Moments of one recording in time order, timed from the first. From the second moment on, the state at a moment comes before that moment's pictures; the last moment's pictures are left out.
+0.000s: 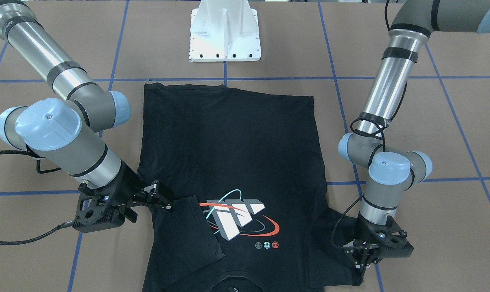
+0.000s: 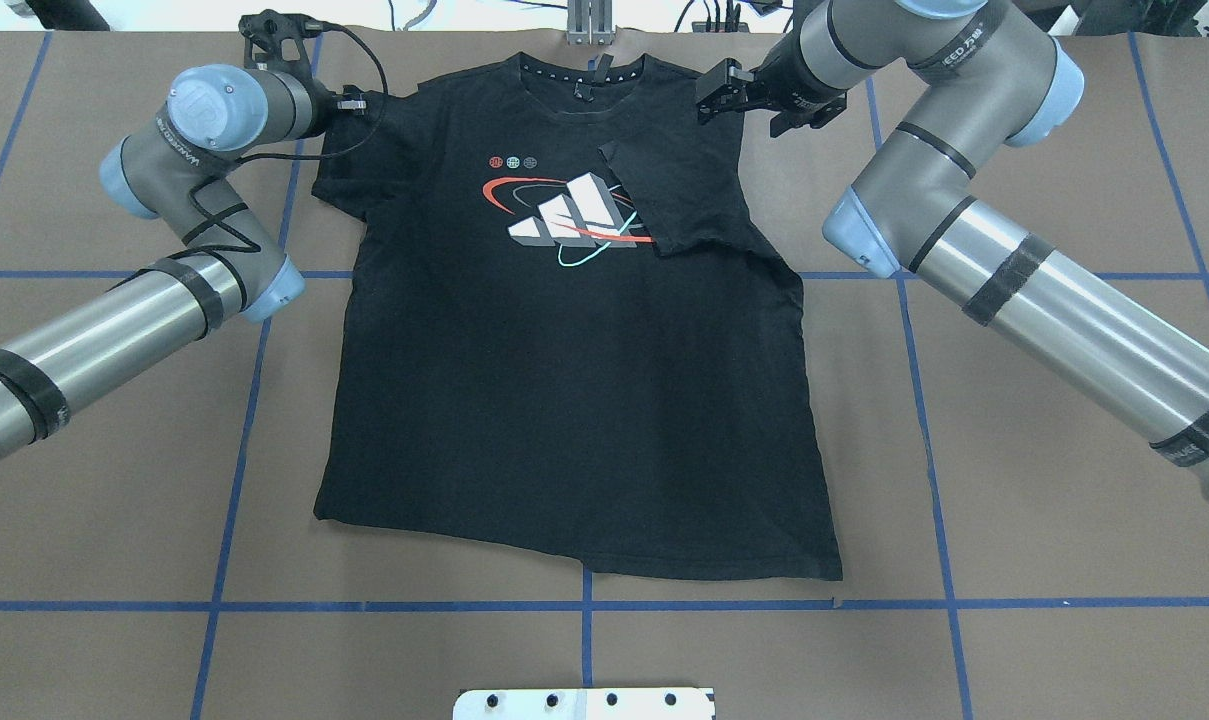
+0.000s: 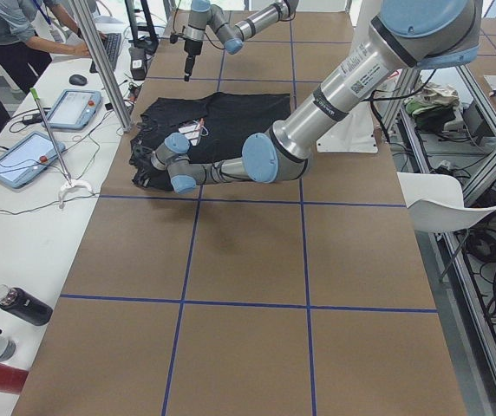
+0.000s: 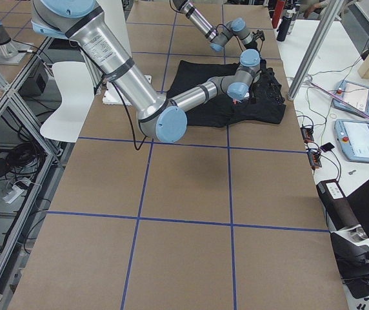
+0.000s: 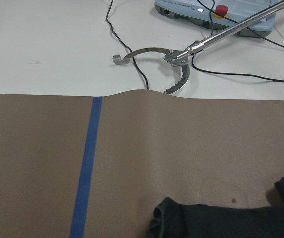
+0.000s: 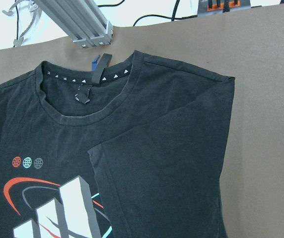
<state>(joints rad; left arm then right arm) -0.89 -2.47 -0.52 -2.80 -1.60 -1.00 0.92 -0.81 1.23 -0.94 2.10 1.08</state>
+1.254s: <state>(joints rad) -0.81 -2.35 -0.99 -2.50 -1.64 -1.26 0.92 -0.81 1.23 -0.94 2.10 1.08</state>
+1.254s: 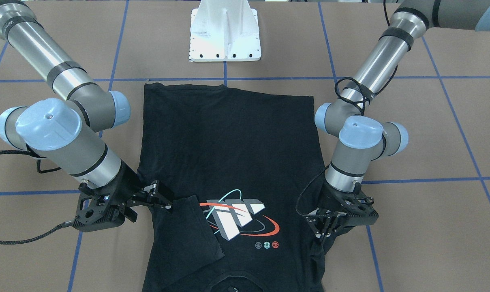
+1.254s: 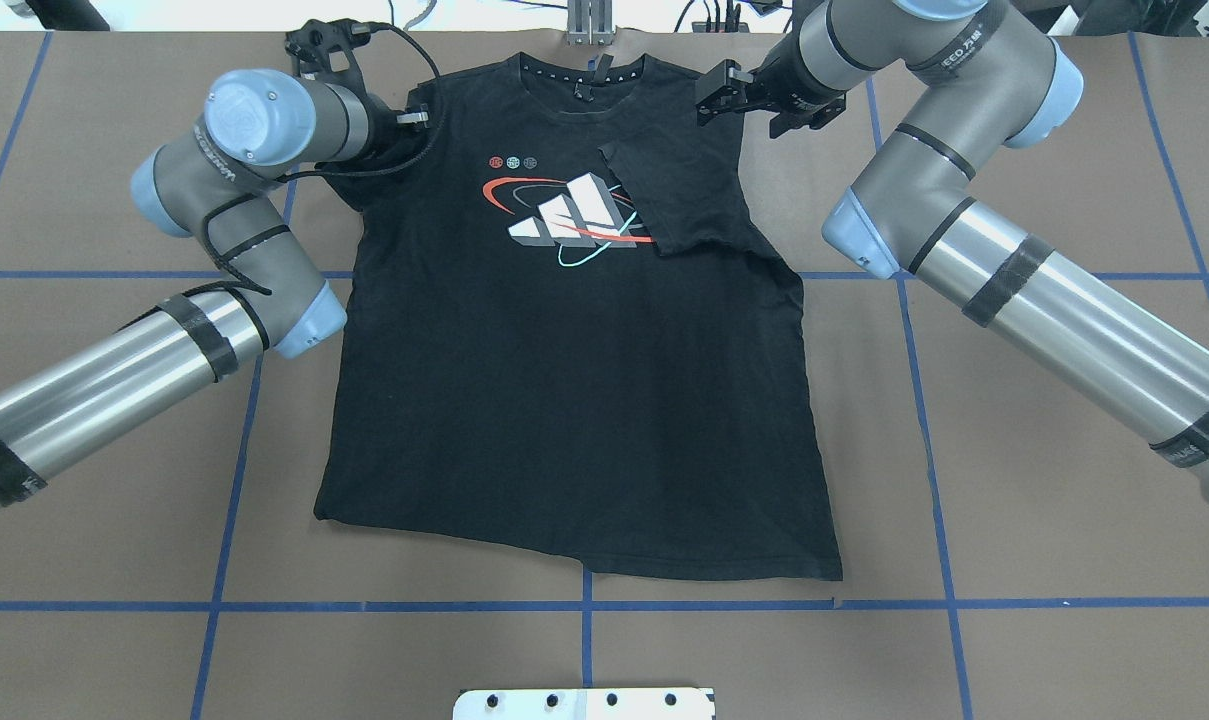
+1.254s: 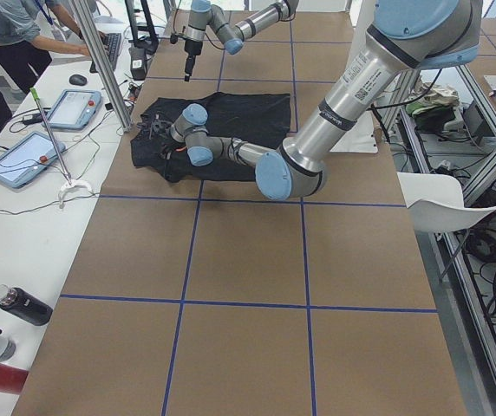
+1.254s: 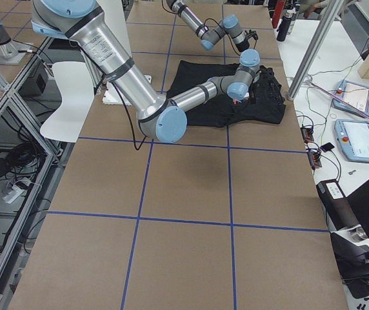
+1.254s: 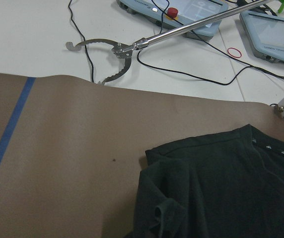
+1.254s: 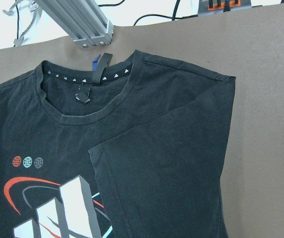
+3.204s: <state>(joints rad) -0.78 -2.58 -0.73 -2.64 -1.53 -1.42 0.93 -0.83 1.23 -0.94 2.09 1.08</state>
